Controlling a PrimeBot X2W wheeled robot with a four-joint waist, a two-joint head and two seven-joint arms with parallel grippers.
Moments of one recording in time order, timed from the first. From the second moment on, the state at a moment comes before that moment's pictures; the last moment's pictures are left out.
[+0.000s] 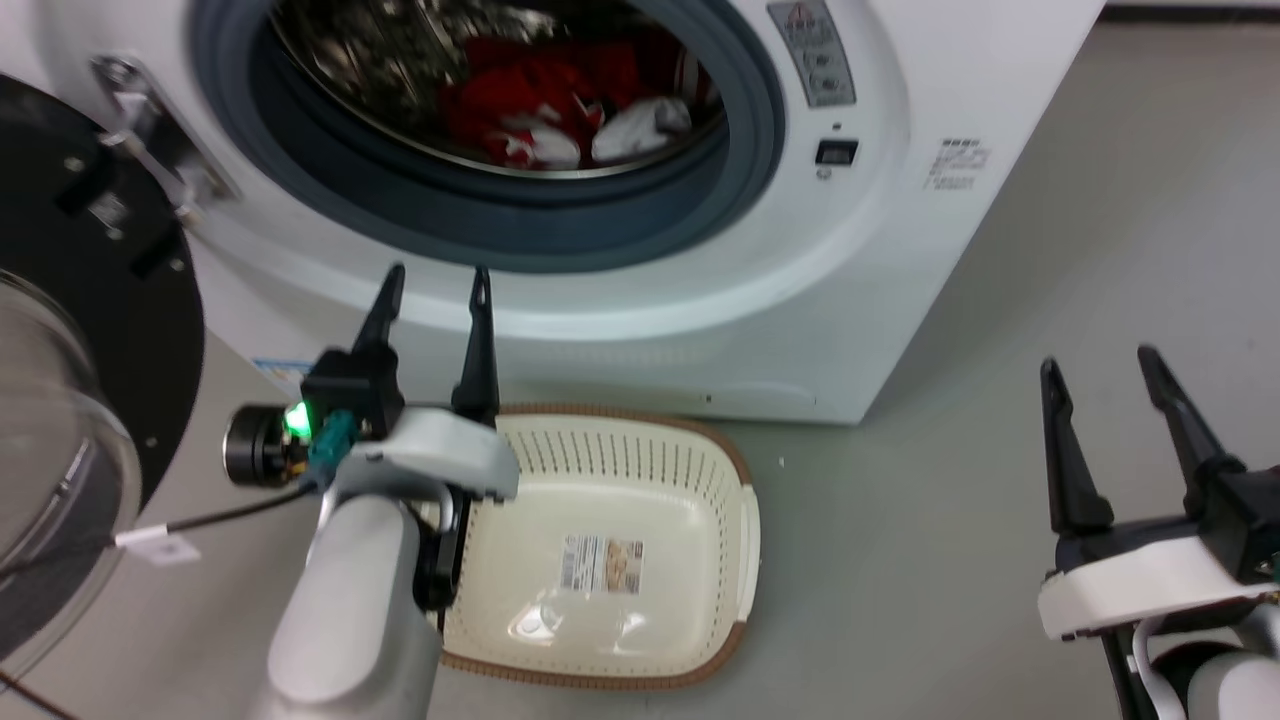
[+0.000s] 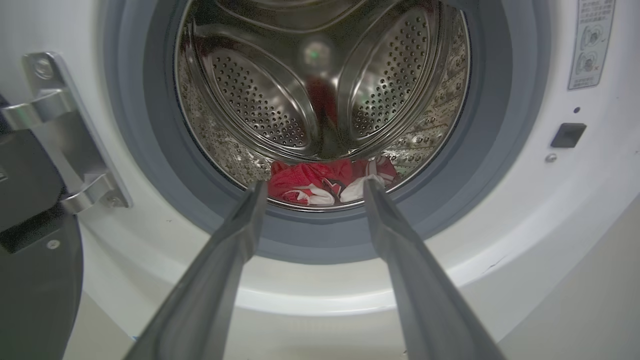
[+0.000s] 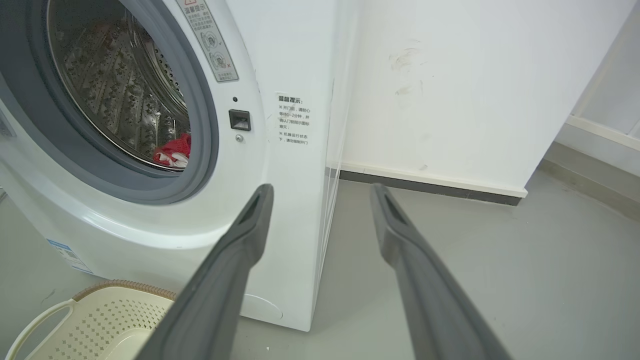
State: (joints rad) left arm -0.42 0.06 -0.12 0.37 -0.12 0.03 -0.26; right arm -0.03 -0.05 -0.06 -0.19 -0.03 0.13 -0.02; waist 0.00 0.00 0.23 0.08
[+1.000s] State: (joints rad) left arm -1.32 0.20 -0.11 1.07 -0.15 -0.06 -0.07; right arm -0.18 -0.05 0.10 -0.25 0.00 0.13 -0.06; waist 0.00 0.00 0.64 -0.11
